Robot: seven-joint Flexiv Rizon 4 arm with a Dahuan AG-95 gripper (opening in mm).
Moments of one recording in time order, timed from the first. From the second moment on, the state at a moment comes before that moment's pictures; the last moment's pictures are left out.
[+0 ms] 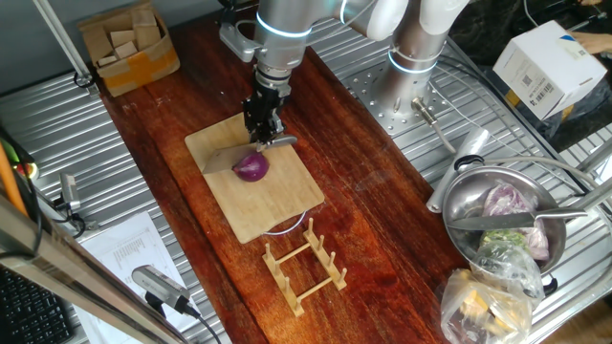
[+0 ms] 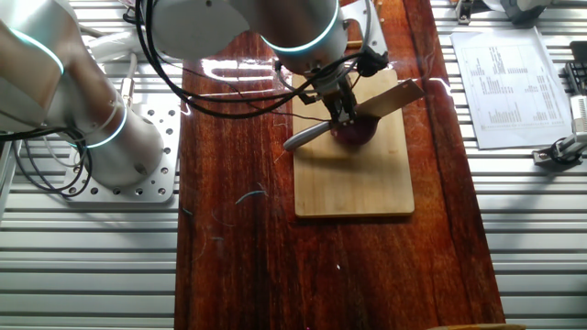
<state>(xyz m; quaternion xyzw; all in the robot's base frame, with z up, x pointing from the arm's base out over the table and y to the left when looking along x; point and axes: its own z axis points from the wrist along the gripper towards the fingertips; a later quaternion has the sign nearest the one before) 0.455 0.034 0.121 -0.09 0.98 0.04 0.16</state>
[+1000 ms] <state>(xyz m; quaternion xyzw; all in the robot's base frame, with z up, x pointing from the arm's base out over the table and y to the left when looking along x) 0.453 0.035 0.121 -0.10 0.98 0.04 0.16</state>
